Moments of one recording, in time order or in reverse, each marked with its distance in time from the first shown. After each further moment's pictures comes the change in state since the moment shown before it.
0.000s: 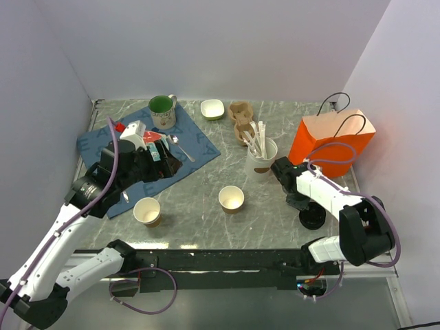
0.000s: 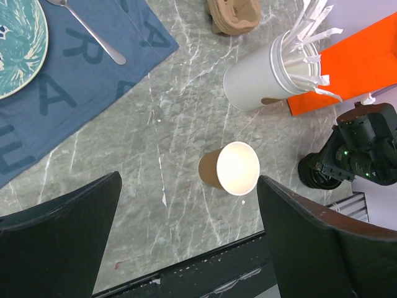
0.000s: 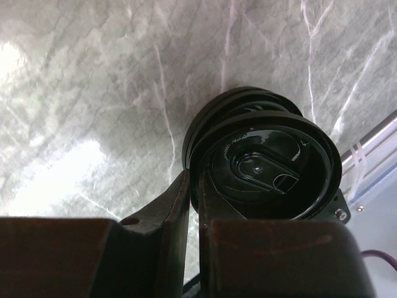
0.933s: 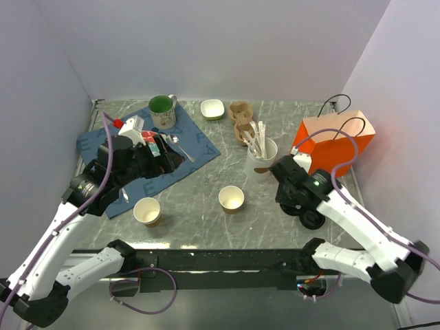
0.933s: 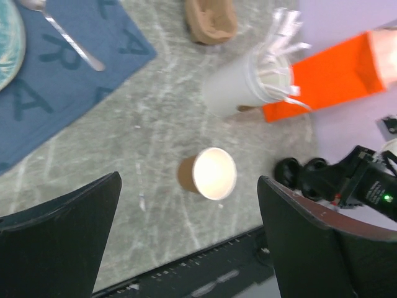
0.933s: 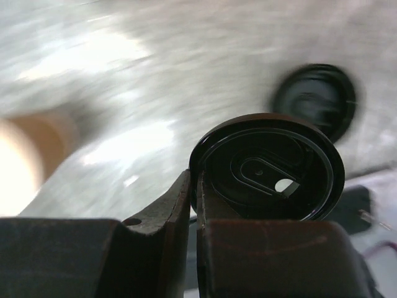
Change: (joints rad) left arm 0.000 0.018 0.033 0.019 0.021 -0.058; right arm 0.279 -0.296 0.224 -0.182 -0.136 -0.029
